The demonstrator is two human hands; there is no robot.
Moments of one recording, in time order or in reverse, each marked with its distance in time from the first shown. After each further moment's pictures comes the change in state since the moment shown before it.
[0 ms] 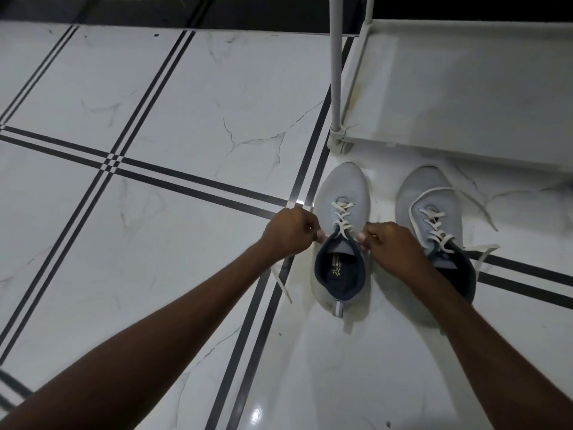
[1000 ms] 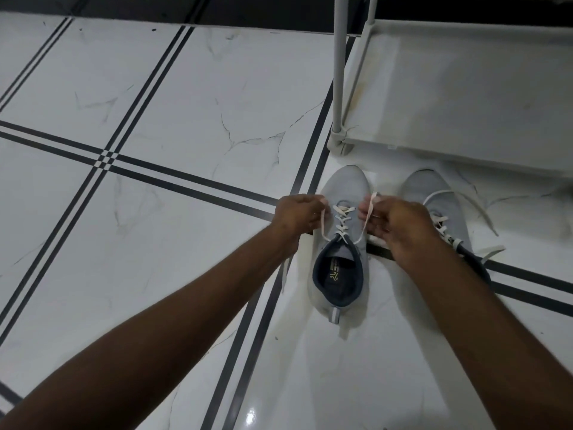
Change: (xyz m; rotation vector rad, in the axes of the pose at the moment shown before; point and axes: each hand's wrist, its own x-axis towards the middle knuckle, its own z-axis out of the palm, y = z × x) left_hand 0.016 0.027 -0.007 -1.217 0.080 -0.480; right_hand 0.024 -0.037 -0.024 1.179 0.108 0.466
